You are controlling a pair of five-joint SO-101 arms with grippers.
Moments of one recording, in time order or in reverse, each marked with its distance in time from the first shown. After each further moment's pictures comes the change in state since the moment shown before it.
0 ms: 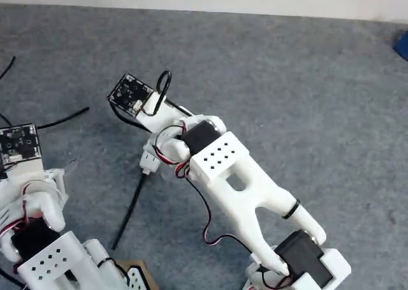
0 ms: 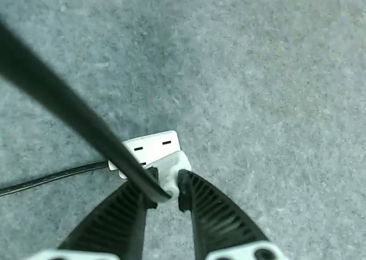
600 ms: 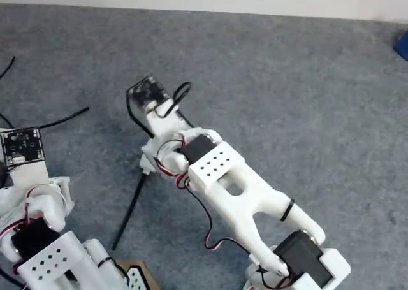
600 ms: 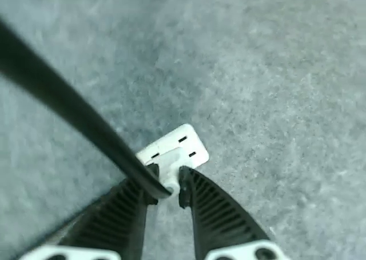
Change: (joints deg) left arm -0.1 0.0 0.0 6.9 0.0; right arm -0.4 0.0 10.9 -12.0 -24.4
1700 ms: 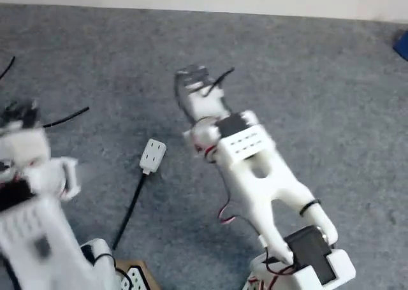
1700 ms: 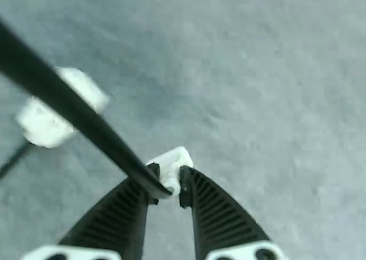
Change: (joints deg) left arm 11.7 26.5 -24.4 15.3 5.9; right arm 15.4 0.0 -3.5 19.2 3.7
